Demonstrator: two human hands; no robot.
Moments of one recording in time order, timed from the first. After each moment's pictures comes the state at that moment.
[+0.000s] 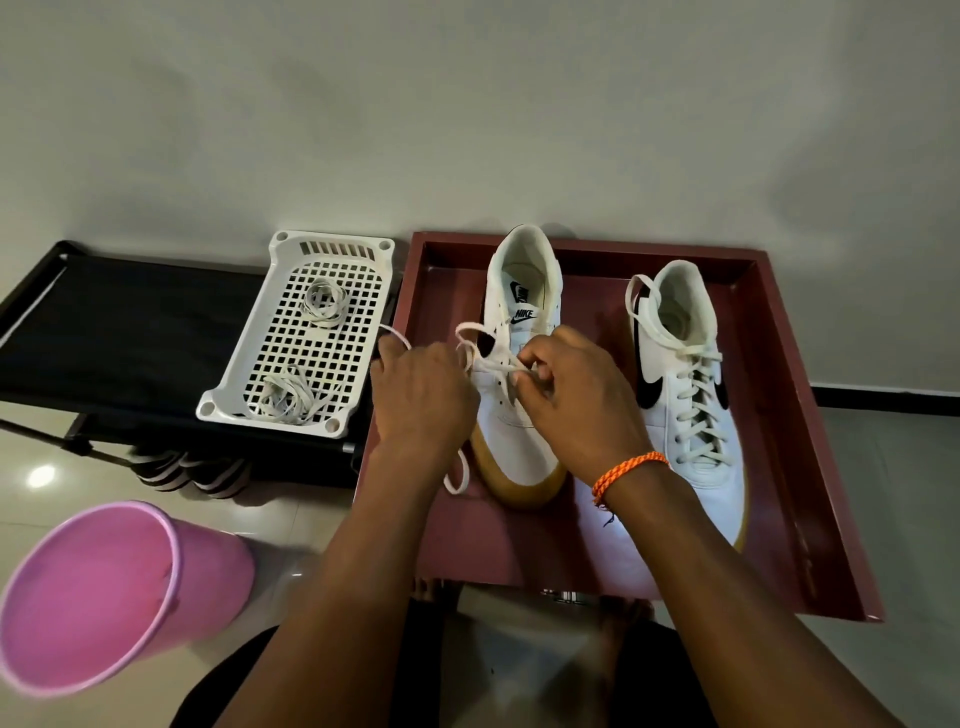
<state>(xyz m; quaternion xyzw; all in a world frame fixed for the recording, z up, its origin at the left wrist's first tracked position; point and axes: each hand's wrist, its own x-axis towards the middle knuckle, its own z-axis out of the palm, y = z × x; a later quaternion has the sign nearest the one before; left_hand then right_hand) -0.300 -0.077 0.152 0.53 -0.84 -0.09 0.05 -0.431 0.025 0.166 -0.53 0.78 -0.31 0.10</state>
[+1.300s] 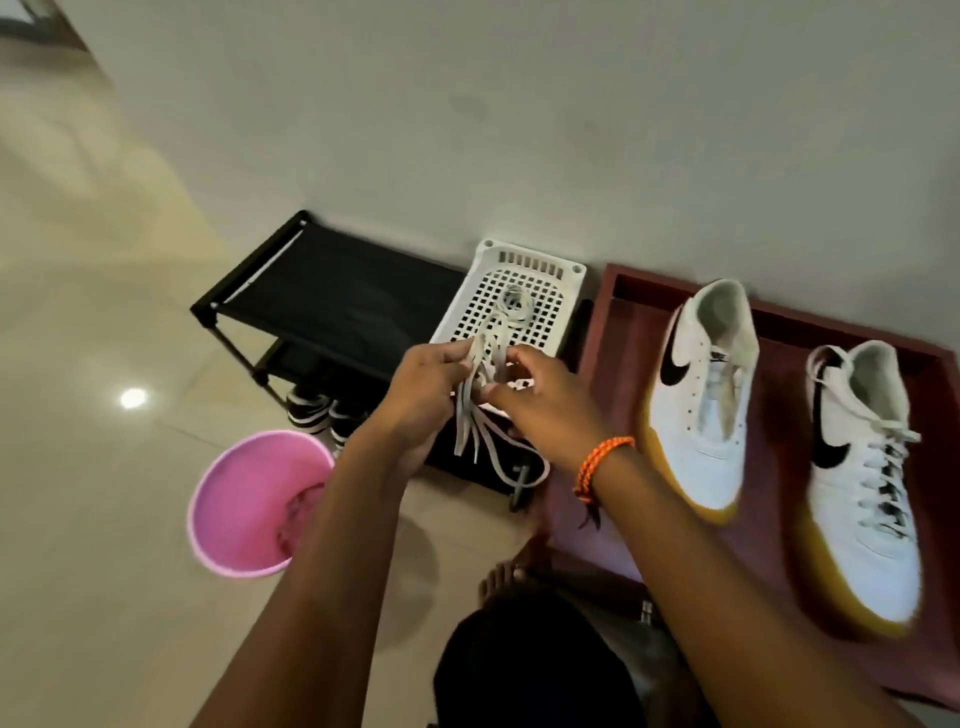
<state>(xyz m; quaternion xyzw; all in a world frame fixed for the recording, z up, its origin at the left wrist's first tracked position) -0.096 -0.117 0.197 0.44 -0.46 -0.70 0.32 -0.242 -0.066 0.192 -0.51 0.68 -0.37 0.39</state>
